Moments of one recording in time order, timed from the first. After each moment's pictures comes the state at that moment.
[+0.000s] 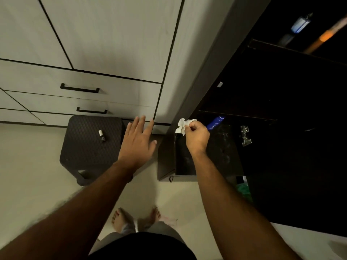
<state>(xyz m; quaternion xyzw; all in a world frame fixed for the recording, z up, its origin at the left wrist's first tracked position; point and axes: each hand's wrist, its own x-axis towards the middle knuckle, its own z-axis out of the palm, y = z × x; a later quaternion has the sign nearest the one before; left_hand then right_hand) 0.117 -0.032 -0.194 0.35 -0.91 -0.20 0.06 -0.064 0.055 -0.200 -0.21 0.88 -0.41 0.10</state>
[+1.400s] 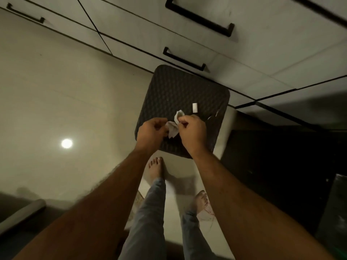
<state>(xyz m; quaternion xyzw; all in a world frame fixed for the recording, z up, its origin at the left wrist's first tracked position) 0.311 -0.258 -0.498 0.65 -0.49 -0.58 0.09 0.178 -0.226 -0.504 -0.44 0.82 -0.18 0.31</state>
